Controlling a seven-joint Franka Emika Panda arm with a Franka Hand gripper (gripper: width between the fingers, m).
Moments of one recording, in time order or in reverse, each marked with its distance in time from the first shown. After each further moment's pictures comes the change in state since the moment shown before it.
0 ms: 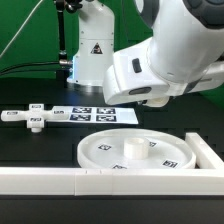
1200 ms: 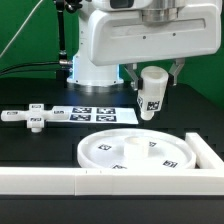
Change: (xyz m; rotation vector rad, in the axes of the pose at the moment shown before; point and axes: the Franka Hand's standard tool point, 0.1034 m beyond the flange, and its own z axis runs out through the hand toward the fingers) arm 0.006 0.020 -0.076 -0.108 0.841 -0.028
